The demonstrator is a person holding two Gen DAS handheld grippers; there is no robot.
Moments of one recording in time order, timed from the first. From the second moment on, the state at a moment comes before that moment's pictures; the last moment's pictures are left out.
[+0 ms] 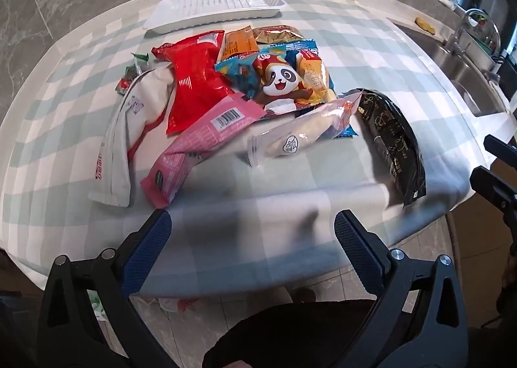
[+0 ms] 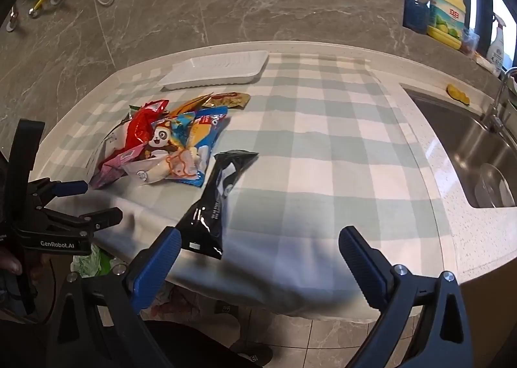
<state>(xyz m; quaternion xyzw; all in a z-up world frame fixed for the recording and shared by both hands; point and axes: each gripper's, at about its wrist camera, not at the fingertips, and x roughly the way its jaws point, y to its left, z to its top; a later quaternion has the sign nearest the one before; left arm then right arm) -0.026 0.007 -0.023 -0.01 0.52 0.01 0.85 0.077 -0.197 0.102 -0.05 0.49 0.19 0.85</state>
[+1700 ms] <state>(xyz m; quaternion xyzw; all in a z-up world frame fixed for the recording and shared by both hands) -0.024 0.009 -0.026 -0.02 0.52 0.02 0.85 0.080 -0.189 0.100 -0.06 0.49 0.20 0.85</state>
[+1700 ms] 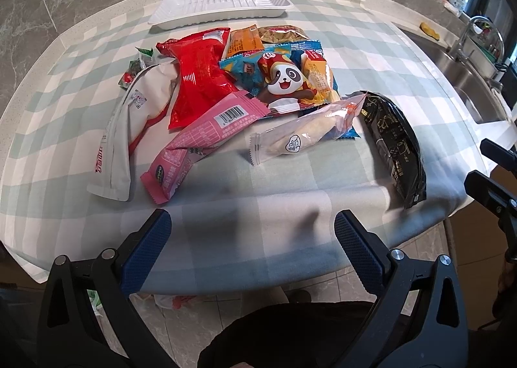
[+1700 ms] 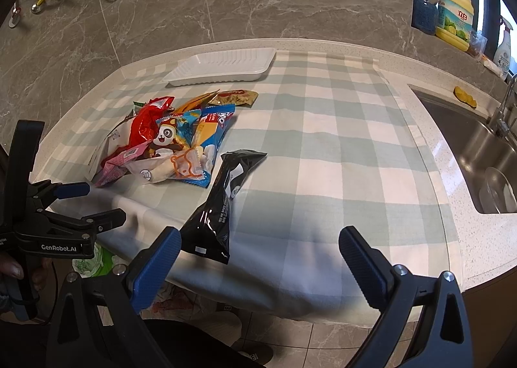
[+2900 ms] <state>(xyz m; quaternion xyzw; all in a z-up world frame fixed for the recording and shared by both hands) -0.027 0.019 -0.028 -0.03 0.51 0.04 0.86 0.079 -0.180 0.098 -0.06 0.49 0.21 0.84</state>
